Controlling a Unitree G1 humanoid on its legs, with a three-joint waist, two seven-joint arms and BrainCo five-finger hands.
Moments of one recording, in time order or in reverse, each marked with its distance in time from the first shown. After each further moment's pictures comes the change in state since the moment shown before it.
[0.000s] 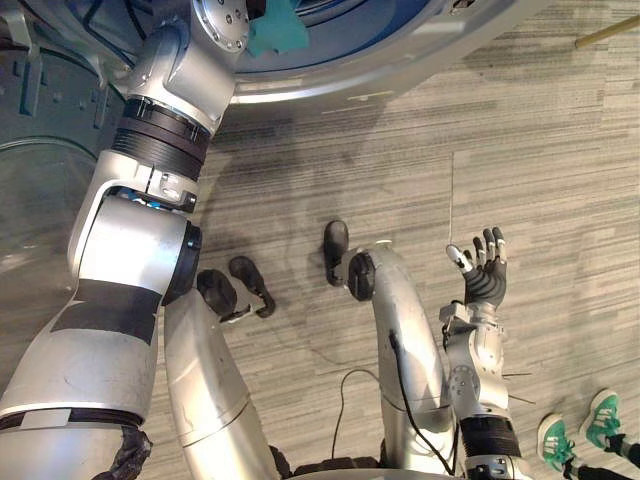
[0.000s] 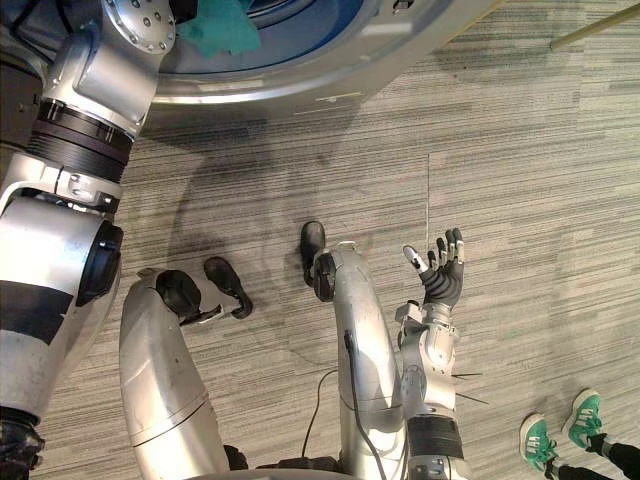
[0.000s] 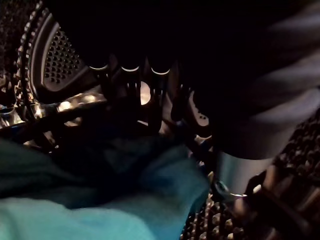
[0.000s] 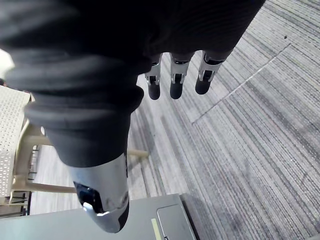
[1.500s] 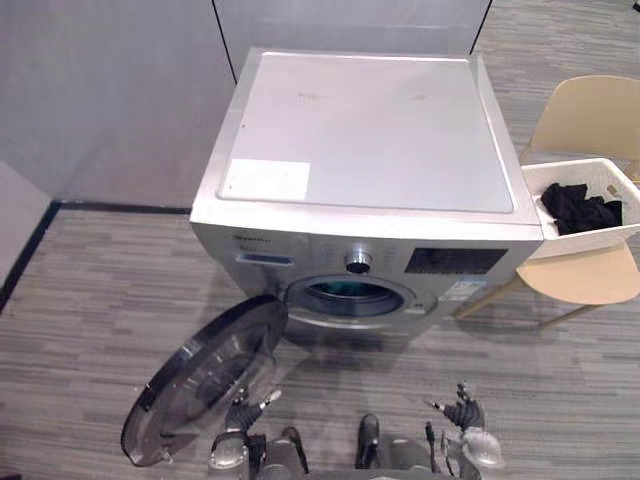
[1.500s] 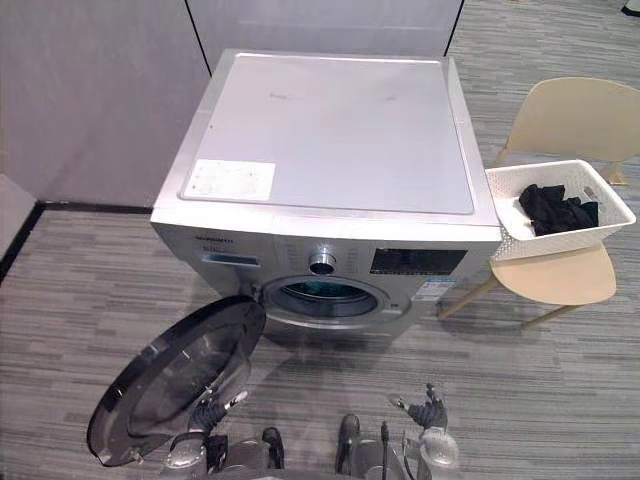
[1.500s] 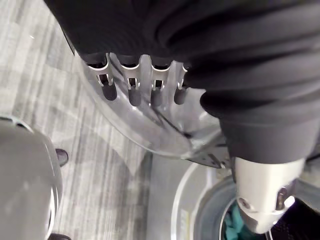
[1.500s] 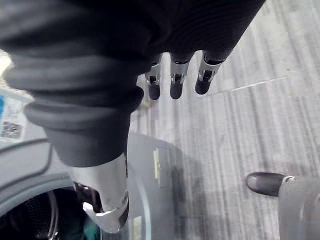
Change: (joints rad) left arm 1.683 -0.446 0.450 0.078 -0.552 -0.147 -0.152; right arm 0.213 -0.082 -0.045 0.668 -0.353 0.221 0.027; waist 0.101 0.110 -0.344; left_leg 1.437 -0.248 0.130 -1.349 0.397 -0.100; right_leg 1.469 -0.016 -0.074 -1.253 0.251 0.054
